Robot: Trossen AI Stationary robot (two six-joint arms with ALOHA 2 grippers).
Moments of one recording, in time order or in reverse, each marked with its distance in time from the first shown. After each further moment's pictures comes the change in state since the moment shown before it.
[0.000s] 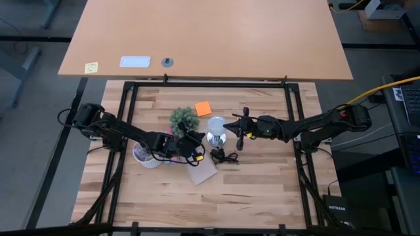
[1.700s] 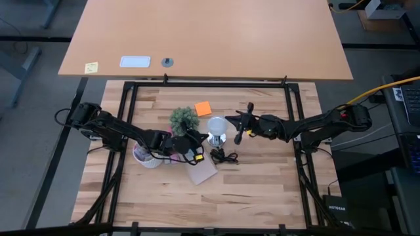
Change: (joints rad) left arm 0.007 -0.043 -0.001 0.101 0.113 0.028; right arm 0.000 -0.007 -0.001 0.062 0.183 -0.079
